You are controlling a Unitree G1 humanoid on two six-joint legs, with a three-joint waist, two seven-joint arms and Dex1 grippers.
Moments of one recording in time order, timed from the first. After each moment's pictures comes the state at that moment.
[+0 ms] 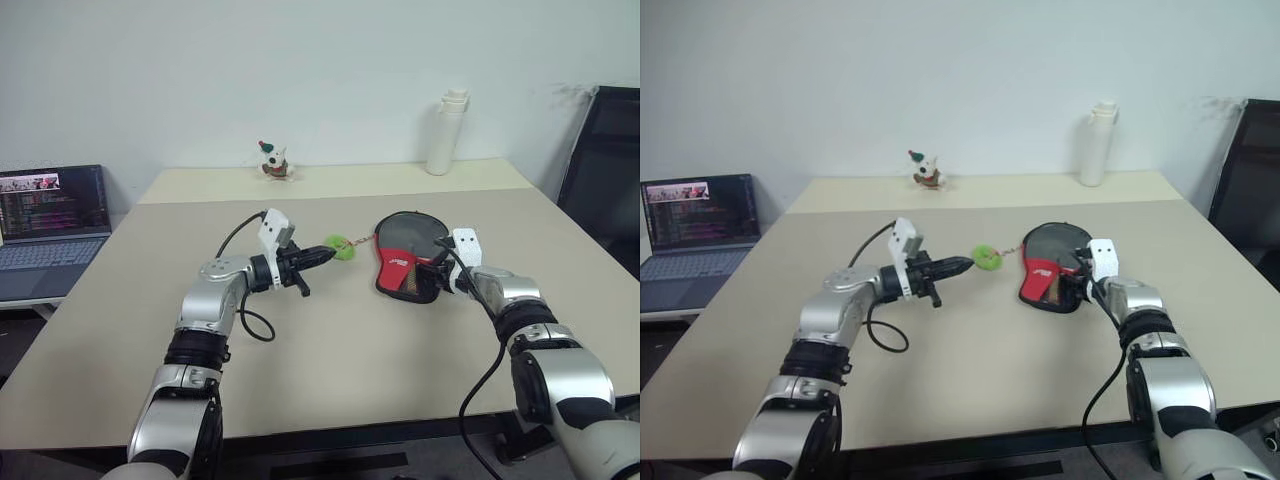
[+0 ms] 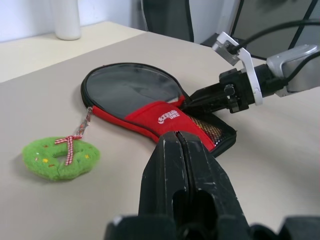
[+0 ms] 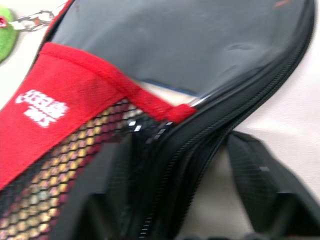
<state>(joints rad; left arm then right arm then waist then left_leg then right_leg) -0.79 0.38 0.05 0.42 -0.25 0.36 -1.03 -1.07 -0.35 -0.12 1.11 0.14 0.45 0.44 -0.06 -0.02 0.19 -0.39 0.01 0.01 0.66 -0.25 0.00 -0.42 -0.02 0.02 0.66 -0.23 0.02</state>
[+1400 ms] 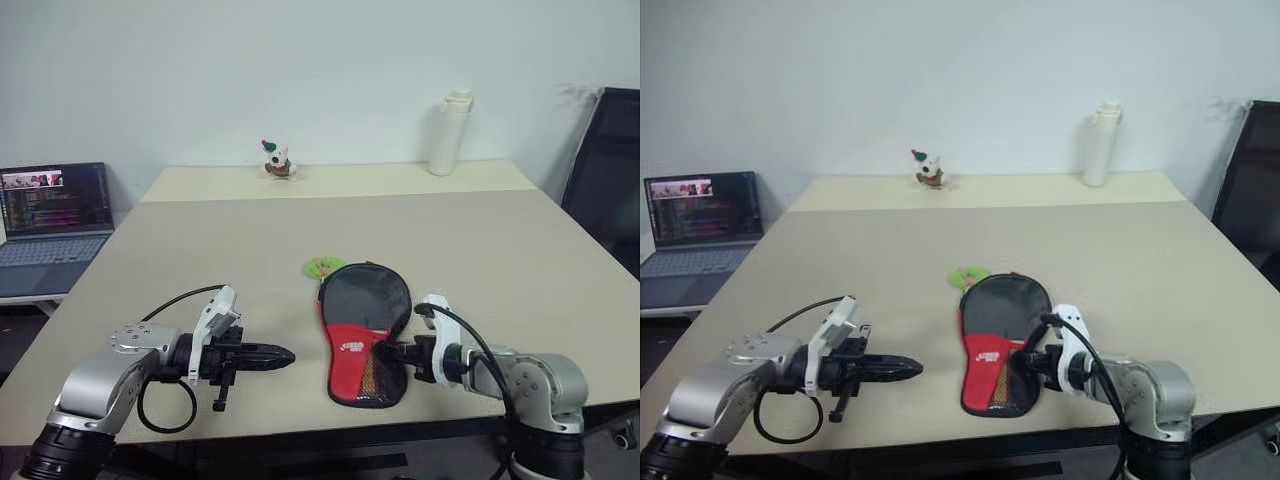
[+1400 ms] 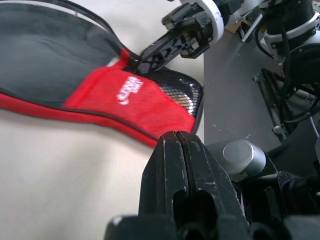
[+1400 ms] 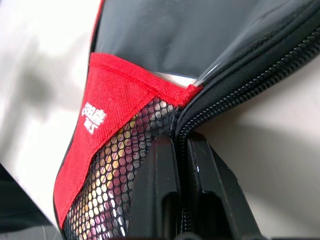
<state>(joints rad) -0.25 0.82 0.05 -0.17 -0.58 0.63 -1.34 -0.36 -0.14 -0.20 -0.45 0.51 1.58 0.33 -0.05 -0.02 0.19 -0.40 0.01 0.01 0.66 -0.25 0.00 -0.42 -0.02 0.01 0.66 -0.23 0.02</state>
